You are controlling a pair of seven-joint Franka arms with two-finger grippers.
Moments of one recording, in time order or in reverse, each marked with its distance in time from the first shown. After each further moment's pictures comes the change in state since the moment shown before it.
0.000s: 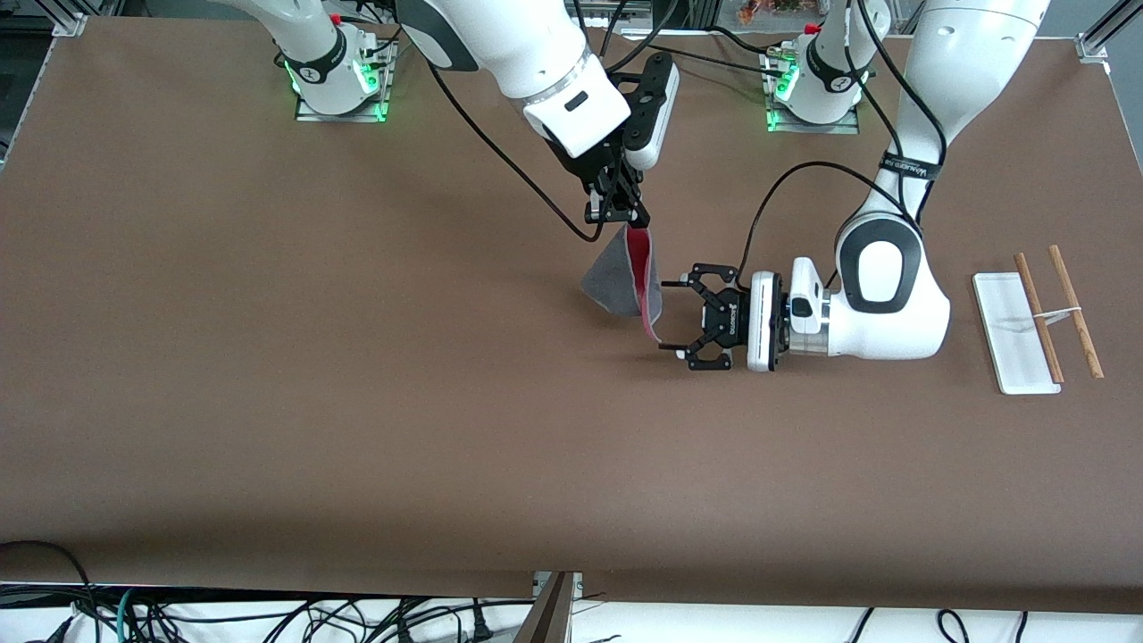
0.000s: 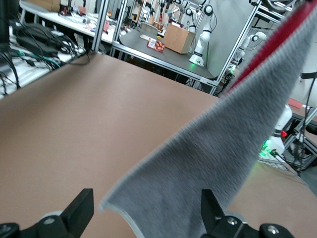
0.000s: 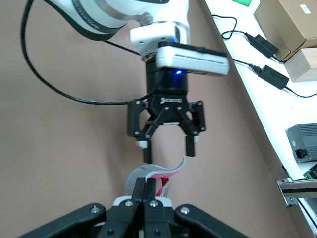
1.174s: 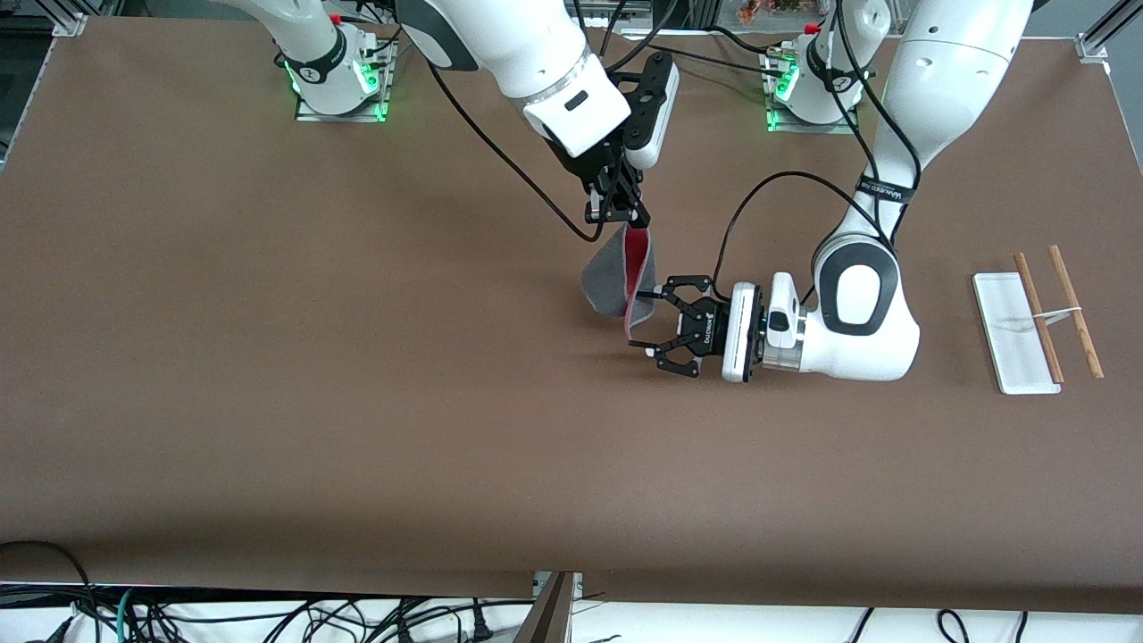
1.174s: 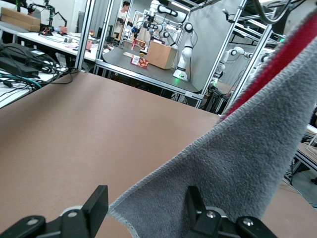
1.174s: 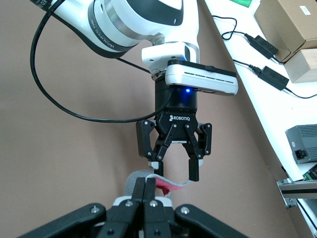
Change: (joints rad) left arm -0.031 0.090 0.007 0.082 -0.059 -0.091 0.055; right arm 0.000 0.000 0.000 0.001 0.000 0.001 -0.004
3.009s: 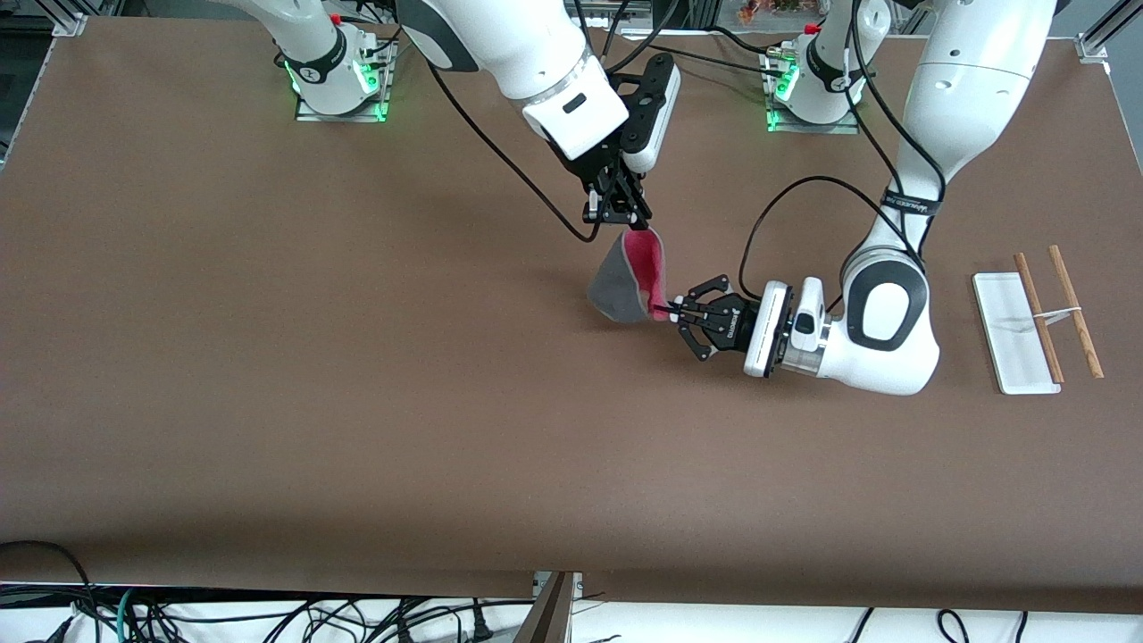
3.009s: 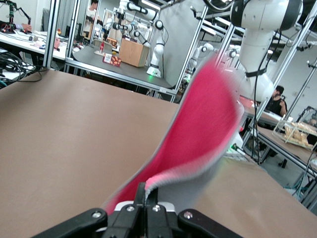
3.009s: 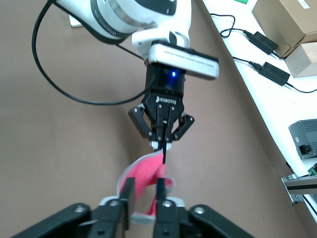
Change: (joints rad) left arm 0.082 0.026 0.009 0.013 0.108 -0.168 0.072; right arm 0.000 0.001 0.000 0.000 0.010 0.000 0.034
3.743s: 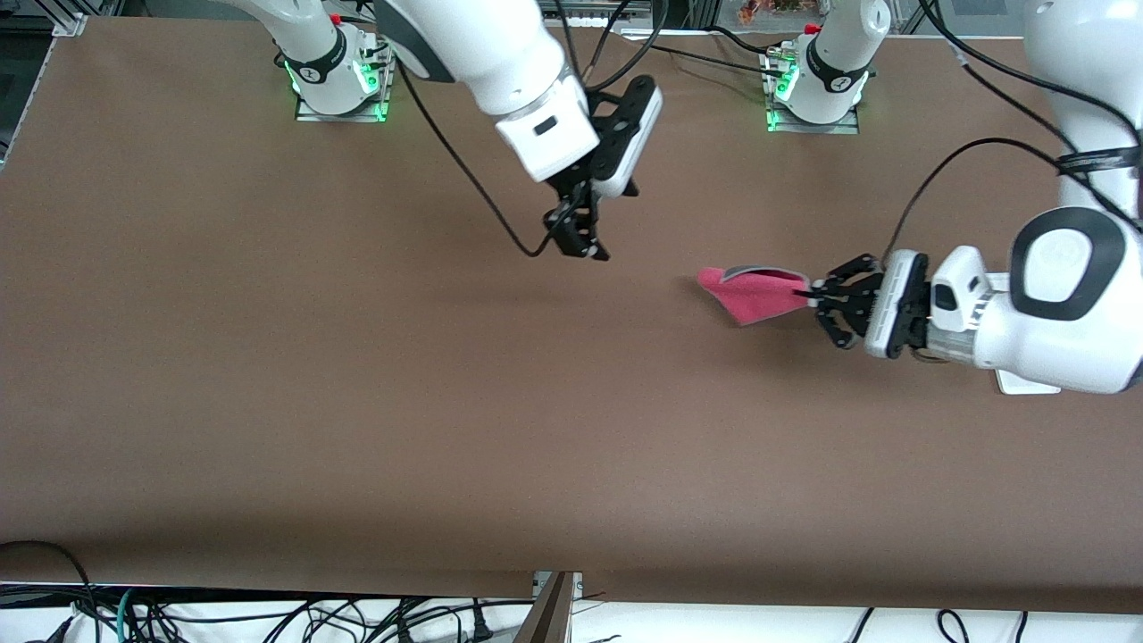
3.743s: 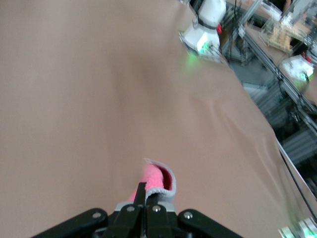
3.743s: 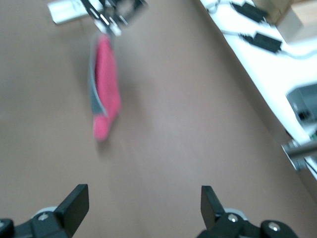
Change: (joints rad) left arm 0.181 -0.134 0.007 0.208 0.663 -0.268 -0.198; right arm -0.049 -0.016 -0.030 0.008 0.033 -0.108 0.080
